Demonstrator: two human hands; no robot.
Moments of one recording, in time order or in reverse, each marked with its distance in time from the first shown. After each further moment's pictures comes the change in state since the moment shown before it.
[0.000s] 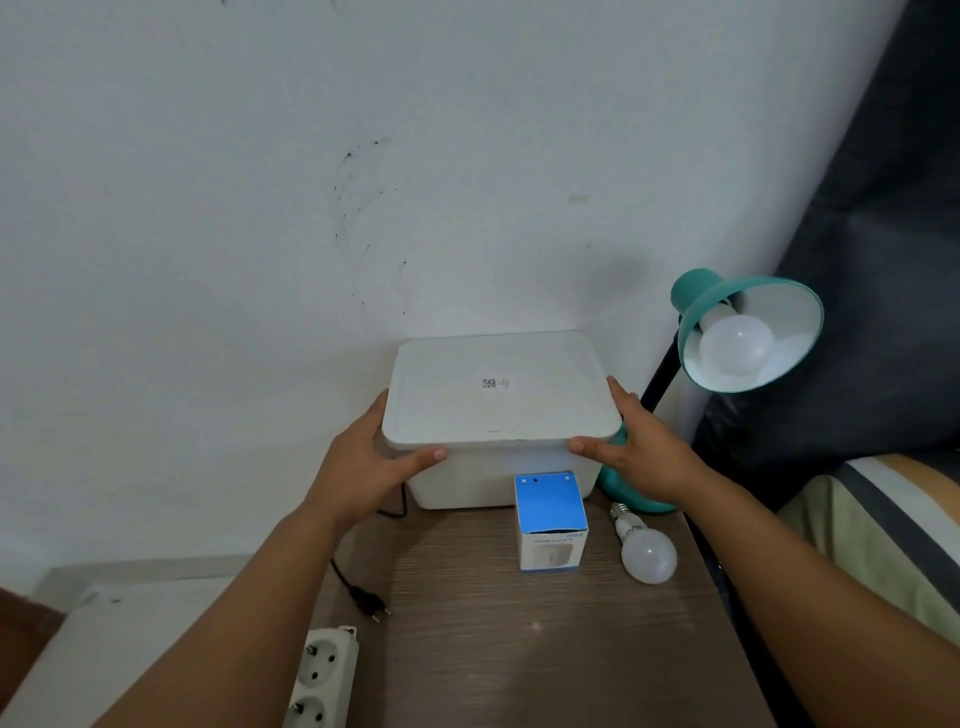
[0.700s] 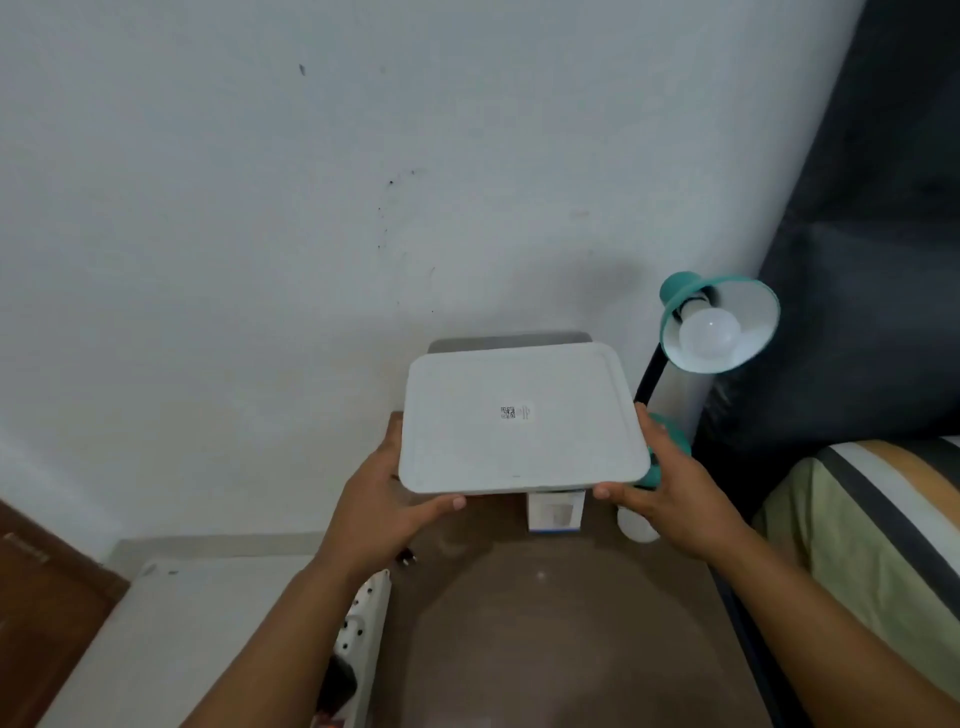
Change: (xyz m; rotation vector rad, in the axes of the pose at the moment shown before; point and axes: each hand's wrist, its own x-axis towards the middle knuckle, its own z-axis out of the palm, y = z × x) left_hand -0.109 0.030 -0.002 0.034 0.058 0.114; right_hand -0.112 -0.018 0.003 0.074 0.083 -0.228
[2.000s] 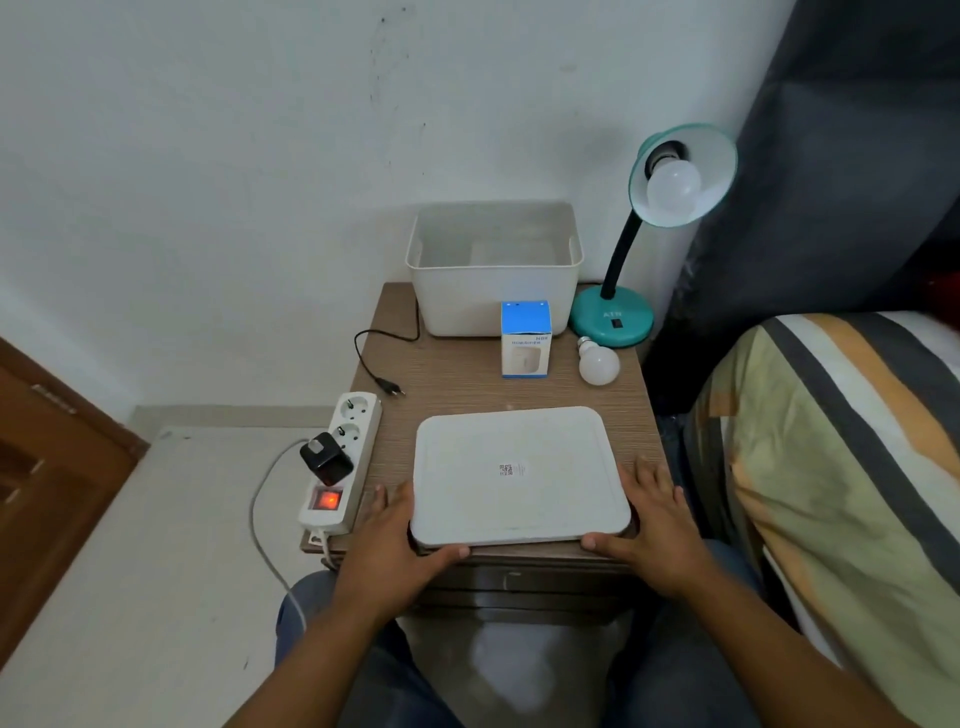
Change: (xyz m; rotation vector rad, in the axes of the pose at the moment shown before) left_hand -0.223 -0.030 0.079 0.319 -0.176 -0.398; right_hand -0.209 0.089 0.042 -0.527 -0.214 0.341
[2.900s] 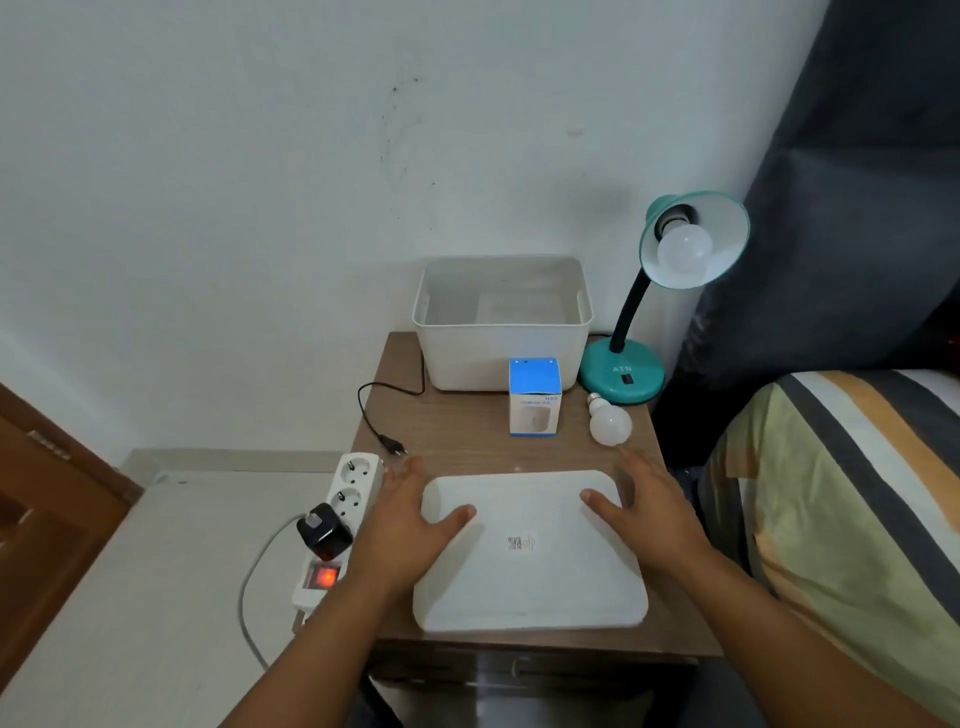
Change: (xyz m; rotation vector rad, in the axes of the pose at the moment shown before) left_hand 0.090 0.030 -0.029 -0.005 0.078 0.016; right_hand 0.077 -0.047 -0.043 0.110 0.172 0.085
